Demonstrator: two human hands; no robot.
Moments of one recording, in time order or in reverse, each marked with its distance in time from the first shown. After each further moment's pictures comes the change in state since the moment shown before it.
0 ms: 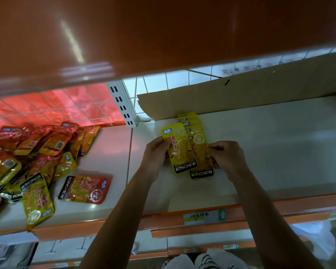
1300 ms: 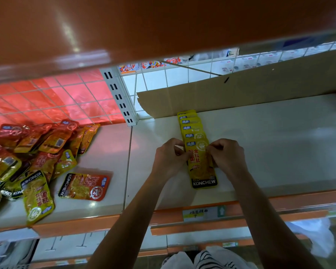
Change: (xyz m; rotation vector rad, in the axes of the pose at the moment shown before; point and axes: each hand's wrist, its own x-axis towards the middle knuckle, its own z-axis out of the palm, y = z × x) left_hand -0.013 -0.006 0.020 0.704 -0.024 0.173; right_hand -0.010 -0.004 -0.001 -0.200 0.064 -0.049
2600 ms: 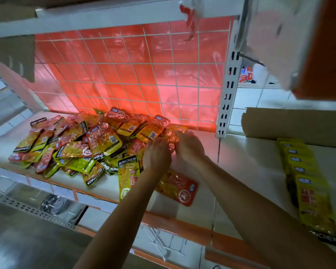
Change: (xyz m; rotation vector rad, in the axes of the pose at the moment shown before) left_hand 0.002 -0.149 -0.212 0.770 0.417 -0.120; right_hand -0.034 -0.190 0.274 -0.398 -0.402 -0.589
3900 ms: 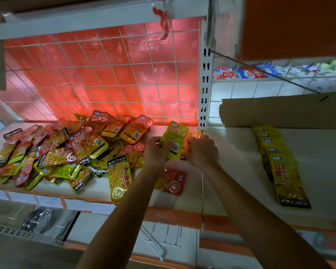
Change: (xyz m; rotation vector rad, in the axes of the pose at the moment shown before) left_hand -0.020 0.037 -0.002 -1.250 -0.081 -0.342; right_hand -0.054 0.054 -0.023 -0.178 0.134 0.203
